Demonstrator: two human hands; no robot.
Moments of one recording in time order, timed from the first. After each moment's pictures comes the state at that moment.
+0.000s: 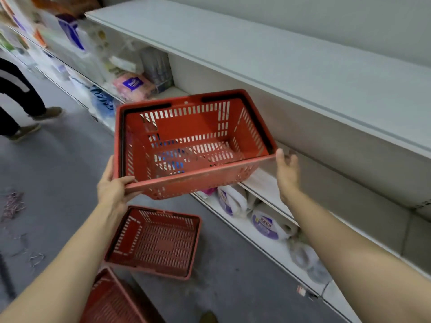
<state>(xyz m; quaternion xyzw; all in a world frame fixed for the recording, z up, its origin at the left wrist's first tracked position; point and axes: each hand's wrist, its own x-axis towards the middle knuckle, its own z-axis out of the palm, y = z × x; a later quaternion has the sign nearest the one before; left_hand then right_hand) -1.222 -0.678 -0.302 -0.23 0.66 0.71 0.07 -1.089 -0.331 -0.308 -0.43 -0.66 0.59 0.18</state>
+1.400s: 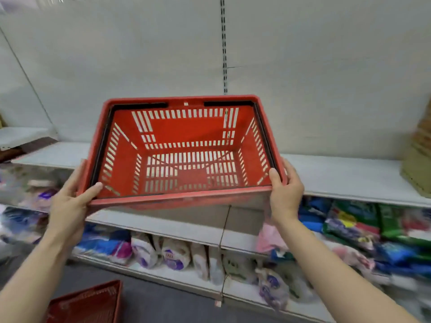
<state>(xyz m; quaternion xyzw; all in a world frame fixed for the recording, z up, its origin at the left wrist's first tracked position) -0.776 -0.561 0.017 0.25 0.64 0.72 0.07 -0.478 -0.276 -0.002 -0.32 -0.55 0.49 0.59</state>
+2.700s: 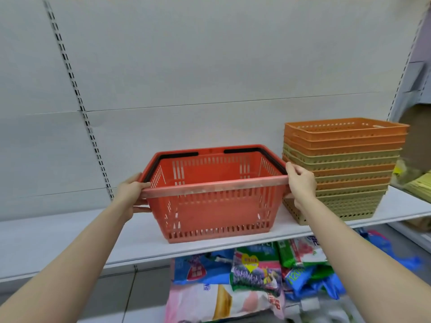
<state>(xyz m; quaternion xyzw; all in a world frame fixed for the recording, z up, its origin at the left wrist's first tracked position) -0.607 -0.082 0.062 0.29 0.68 0.59 0.33 -0.232 0.049 0.046 -0.58 -0.46 0.35 0.57</state>
